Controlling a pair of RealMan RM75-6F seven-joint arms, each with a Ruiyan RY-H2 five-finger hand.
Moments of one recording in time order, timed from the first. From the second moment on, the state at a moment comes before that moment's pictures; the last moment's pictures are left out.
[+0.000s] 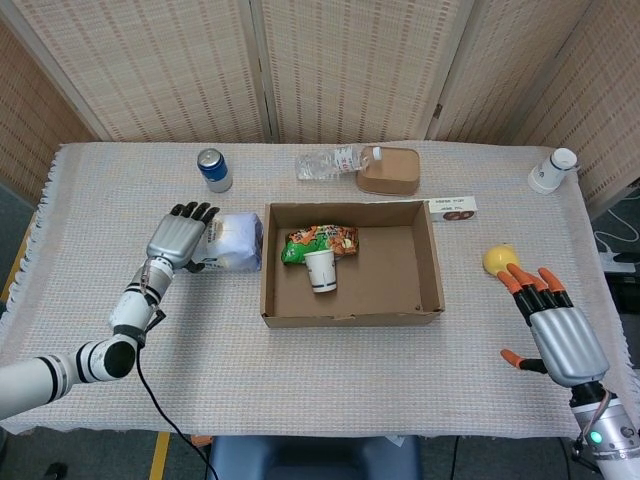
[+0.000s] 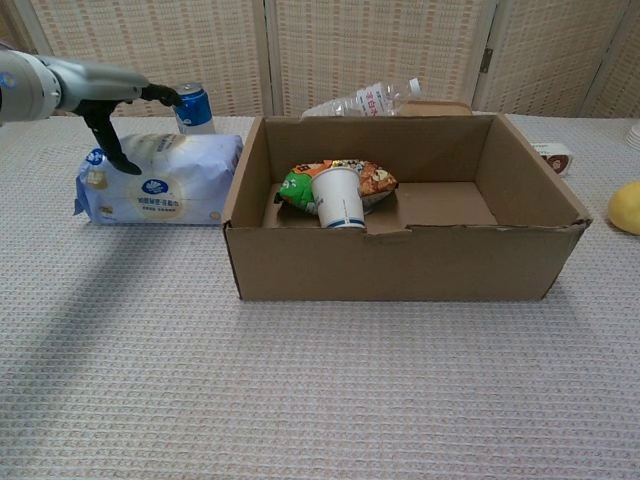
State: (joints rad) left arm -1.02 -1.30 -0.16 -1.44 0.60 0.77 0.63; right arm 0.17 -0.88 0.05 -2.00 -1.50 1.35 -0.20
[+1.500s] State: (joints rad) left arm -1.10 -1.43 -0.04 -1.14 0.52 0.69 0.55; right arm 0.18 -0.89 0.06 -1.98 -1.46 1.34 -0.19
